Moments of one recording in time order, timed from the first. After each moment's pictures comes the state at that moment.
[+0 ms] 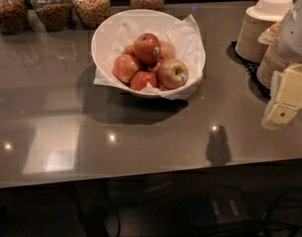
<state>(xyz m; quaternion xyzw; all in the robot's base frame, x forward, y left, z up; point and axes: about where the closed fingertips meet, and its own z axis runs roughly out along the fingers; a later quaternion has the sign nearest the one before) 0.438 -0.217 0.976 -0.60 0.78 -0.03 0.16</state>
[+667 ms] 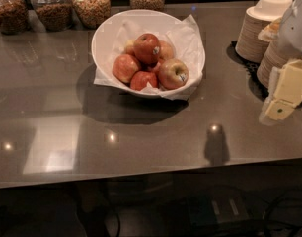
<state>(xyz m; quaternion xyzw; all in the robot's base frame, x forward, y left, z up) 0.443 -0.214 0.981 -0.60 0.78 -0.03 0.17</state>
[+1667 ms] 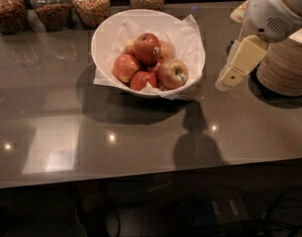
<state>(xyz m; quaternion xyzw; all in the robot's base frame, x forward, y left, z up) 0.523 -0.170 0.987 -0.57 0.77 0.02 0.28</state>
